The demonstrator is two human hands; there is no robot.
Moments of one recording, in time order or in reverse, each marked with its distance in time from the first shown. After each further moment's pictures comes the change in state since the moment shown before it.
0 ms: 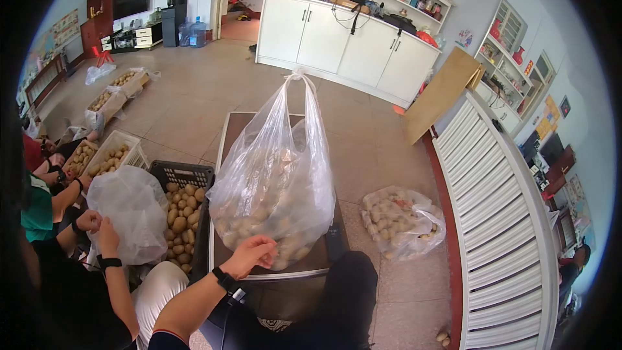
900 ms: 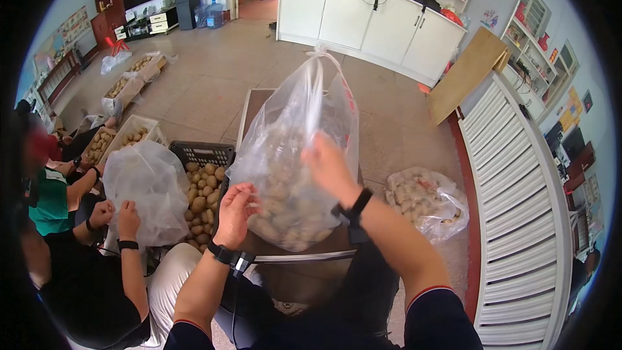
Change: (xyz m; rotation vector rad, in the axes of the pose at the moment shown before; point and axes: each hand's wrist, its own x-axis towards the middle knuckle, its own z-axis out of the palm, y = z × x) left_hand -0.013 0.062 -0.026 -0.244 0.335 0.379; right_hand 0.120 -0.400 -0.299 0.127 0.976 -0.834
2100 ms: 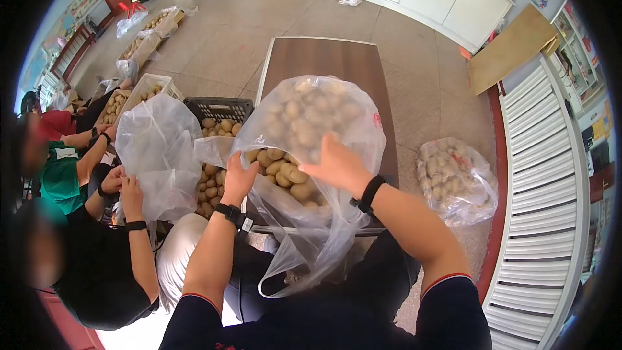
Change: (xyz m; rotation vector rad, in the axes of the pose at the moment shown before) left_hand 0.058 -0.049 -0.084 1.310 0.474 0.042; right_hand -0.018 0.031 0.043 -0.336 -0.468 0.189
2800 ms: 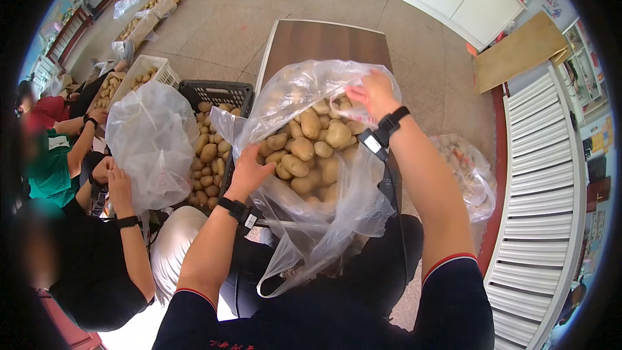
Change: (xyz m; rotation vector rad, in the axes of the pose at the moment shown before) left_hand 0.002 -0.007 0.024 0.014 -0.163 0.190; right_hand 0.135 0.082 -0.042 1.251 0.362 0.471
